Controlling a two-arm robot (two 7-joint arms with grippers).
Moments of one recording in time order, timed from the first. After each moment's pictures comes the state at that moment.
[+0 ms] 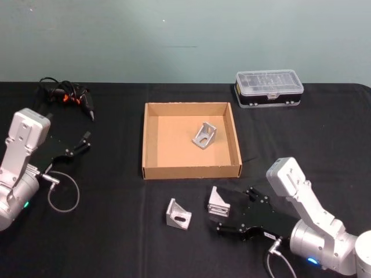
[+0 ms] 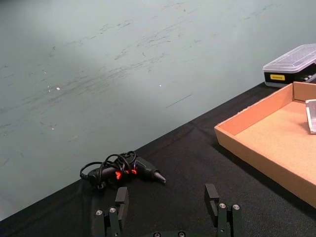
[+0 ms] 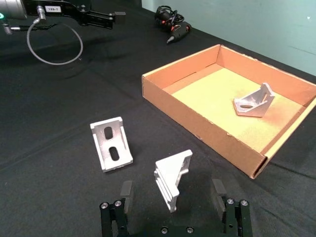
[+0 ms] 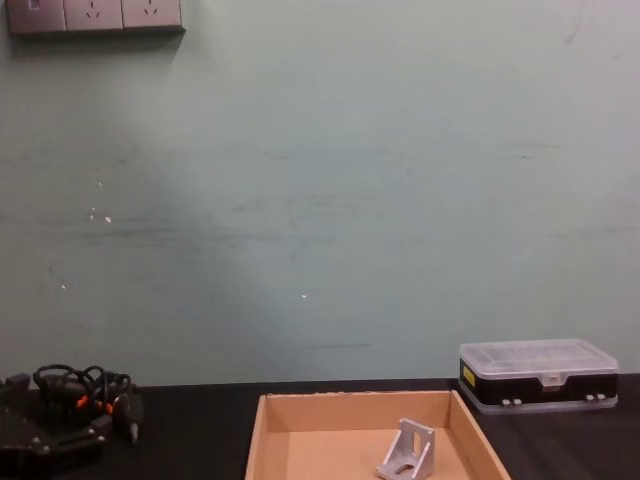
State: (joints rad) left arm -0.20 0.60 0.45 -1.41 -0.25 -0.12 0.03; right arm 0.03 0.55 -0.42 -1.65 0.23 0.17 0.43
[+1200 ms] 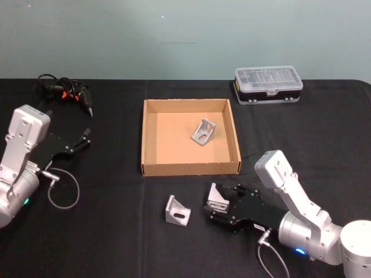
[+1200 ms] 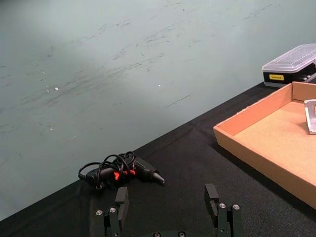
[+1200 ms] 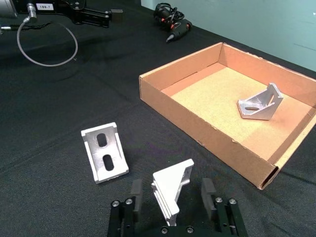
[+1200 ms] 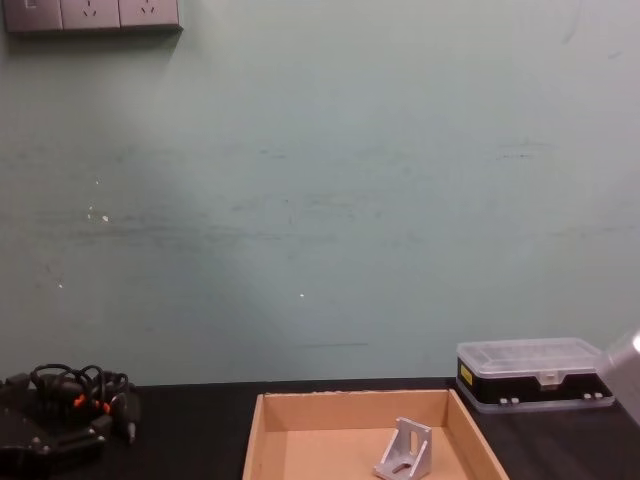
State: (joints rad) left arm -0.20 0.60 0.45 -1.41 -0.25 -0.12 0.03; right arm 0.09 0.48 -0.44 -1.57 0.20 0.17 0.44
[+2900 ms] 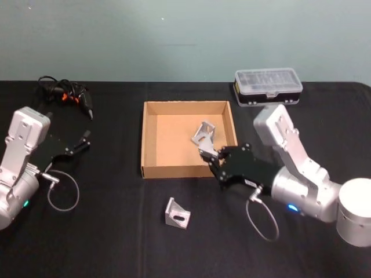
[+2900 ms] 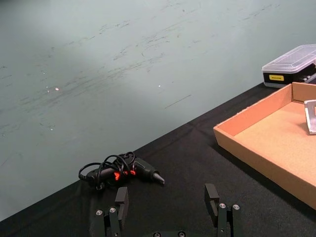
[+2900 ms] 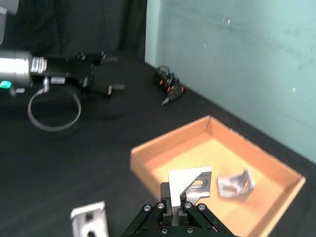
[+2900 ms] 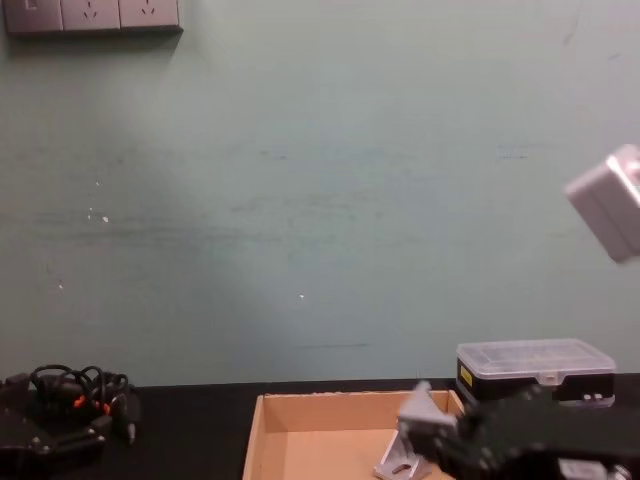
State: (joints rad) left arm -0.20 0.60 0.45 -1.41 -0.25 -0.12 0.03; right arm 0.21 0.46 -0.44 -1.61 0.20 0.14 0.48
